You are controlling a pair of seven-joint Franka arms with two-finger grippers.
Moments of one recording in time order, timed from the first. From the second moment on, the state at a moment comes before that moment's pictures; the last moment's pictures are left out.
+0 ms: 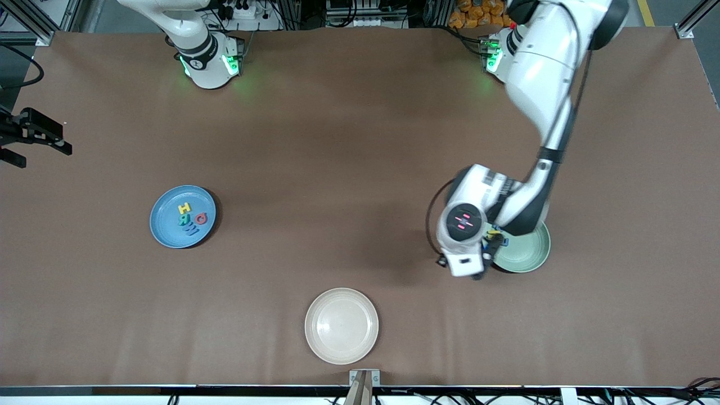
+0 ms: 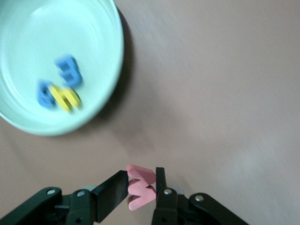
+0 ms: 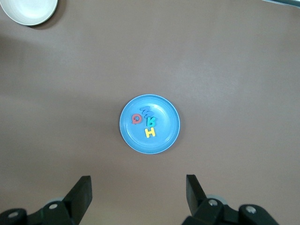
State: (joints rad) left arm -0.37 0.81 -0.08 -1.33 0.16 1.96 -1.46; right arm -0.04 0.05 -0.06 -1.48 0.08 1.52 -0.35
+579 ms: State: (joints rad) left arm -0.13 0.76 -0.12 -1.34 0.16 1.80 -1.28; right arm -0.05 0.05 -0.04 -1.48 0.08 1.52 -0.35
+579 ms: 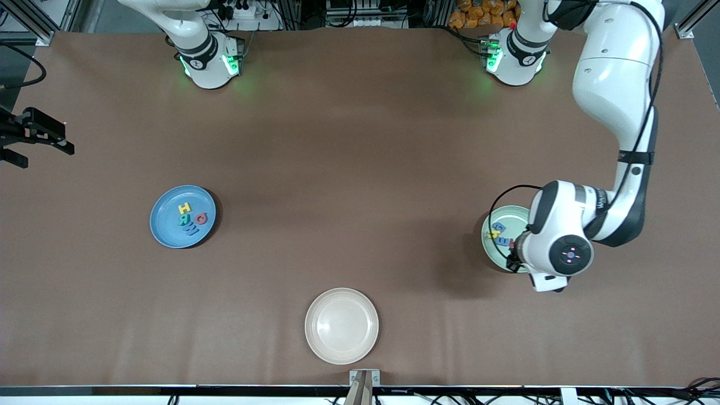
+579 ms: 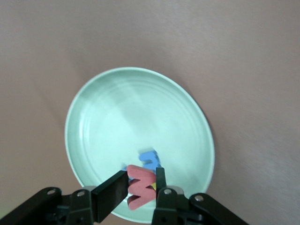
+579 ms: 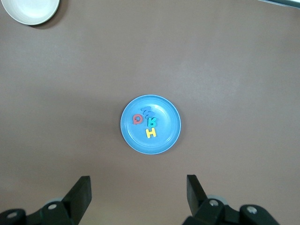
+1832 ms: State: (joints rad) left arm -0.02 0.36 -0.12 -1.76 0.05 1.90 -0.73; right arm -0.05 0.02 -0.04 -1.50 0.07 1.56 -0.34
